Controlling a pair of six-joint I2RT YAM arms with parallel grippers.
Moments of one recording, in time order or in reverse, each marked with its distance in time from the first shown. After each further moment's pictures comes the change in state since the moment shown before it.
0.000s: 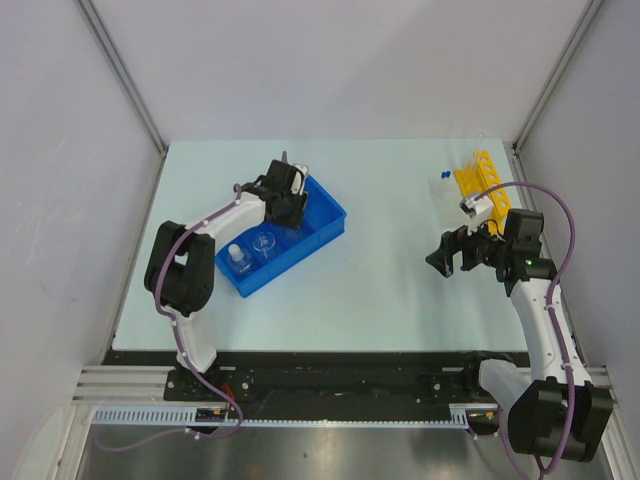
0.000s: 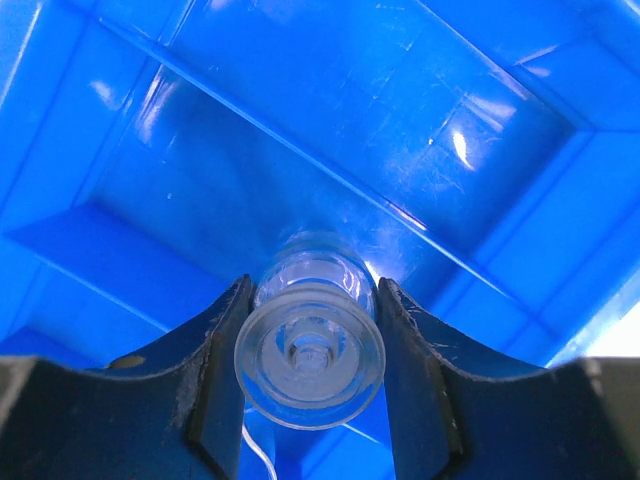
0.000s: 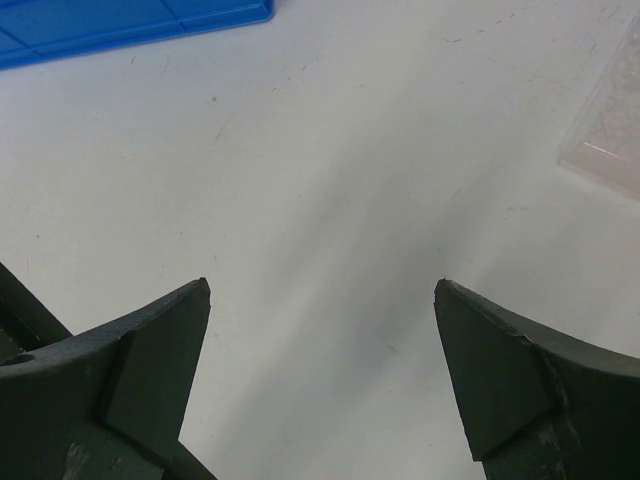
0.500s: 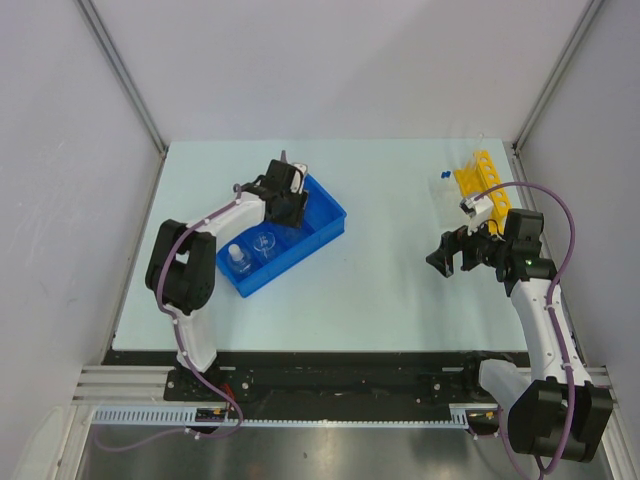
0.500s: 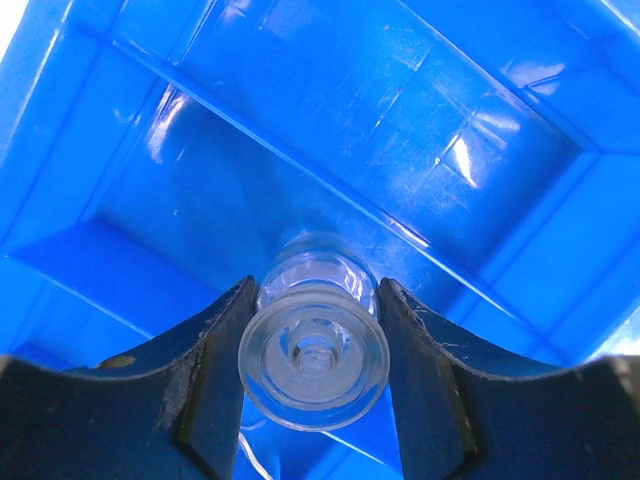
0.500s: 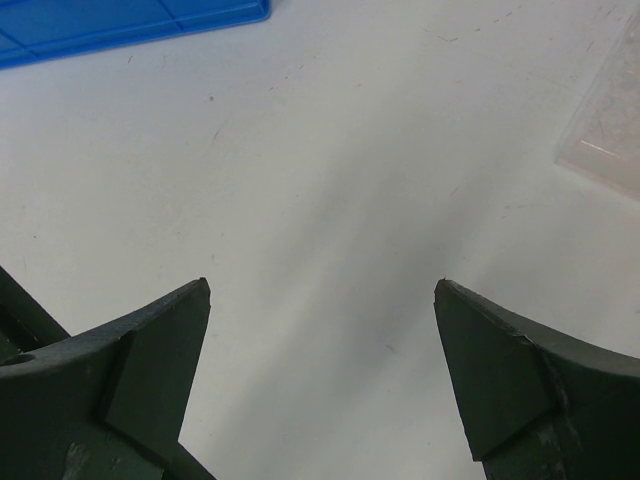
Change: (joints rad) left arm 0.008 0.022 0.000 0.036 0.000 -0.002; right arm 0.000 0.000 0.000 0.000 0.003 0.000
